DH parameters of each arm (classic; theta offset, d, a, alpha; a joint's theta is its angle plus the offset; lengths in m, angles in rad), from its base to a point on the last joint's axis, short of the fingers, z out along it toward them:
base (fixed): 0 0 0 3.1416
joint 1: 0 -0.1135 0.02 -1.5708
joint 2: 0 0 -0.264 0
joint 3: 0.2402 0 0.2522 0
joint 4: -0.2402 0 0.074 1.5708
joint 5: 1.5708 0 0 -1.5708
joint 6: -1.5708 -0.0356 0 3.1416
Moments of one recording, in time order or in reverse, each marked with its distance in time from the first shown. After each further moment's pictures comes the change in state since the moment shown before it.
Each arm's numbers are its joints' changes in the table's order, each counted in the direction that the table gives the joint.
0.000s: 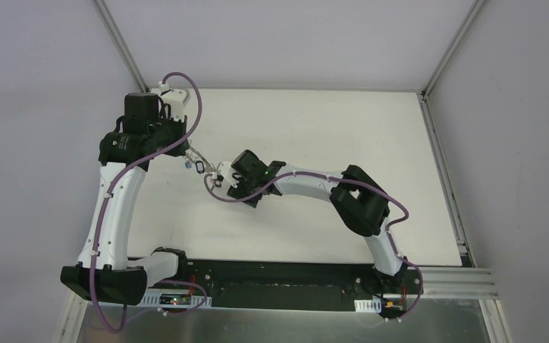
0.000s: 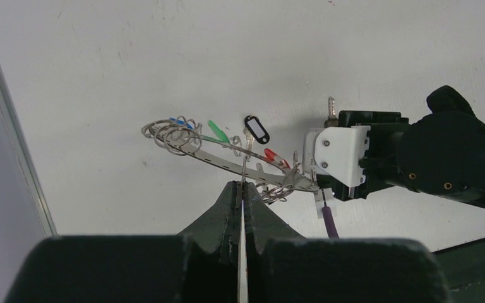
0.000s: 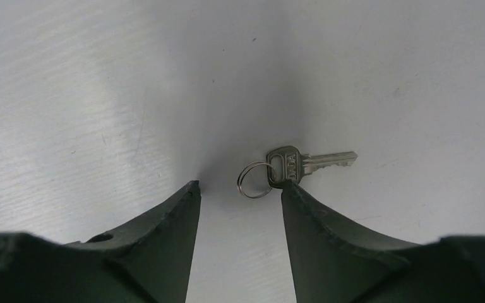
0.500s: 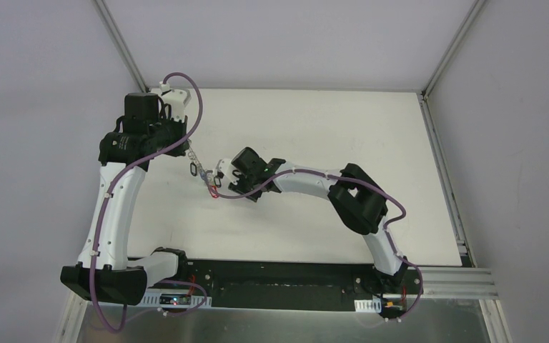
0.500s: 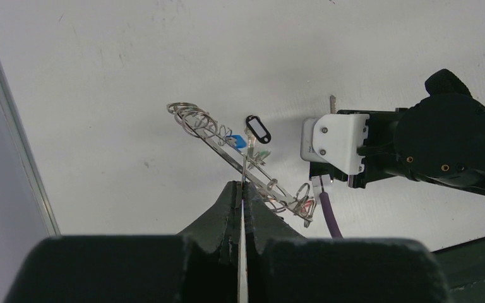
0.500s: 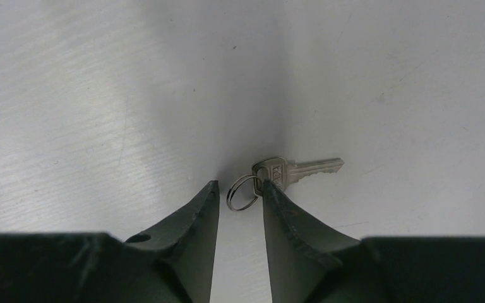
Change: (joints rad) left arm 0.000 0.000 0.000 0.000 0.003 -0.016; right arm 0.018 -0.035 0.036 -0.008 -0.005 0.000
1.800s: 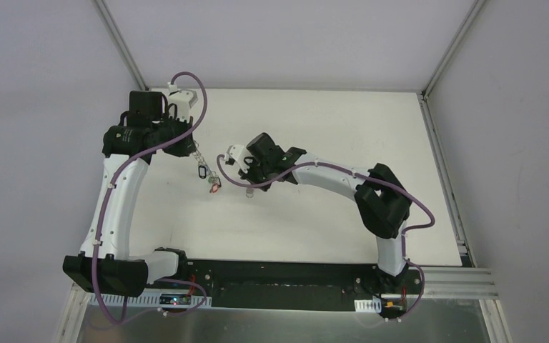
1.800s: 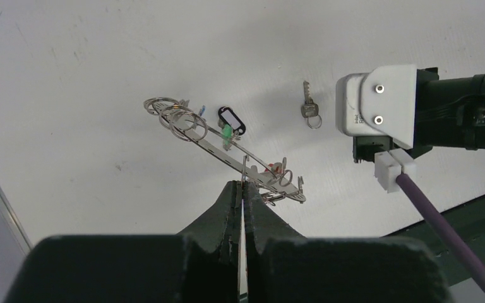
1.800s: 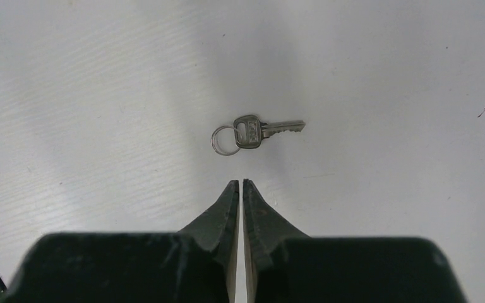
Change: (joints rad) left arm 0.000 -0.053 0.024 -0.041 0.098 -0.016; right arm 0.066 0.169 -0.064 -0.029 -0.112 0.000
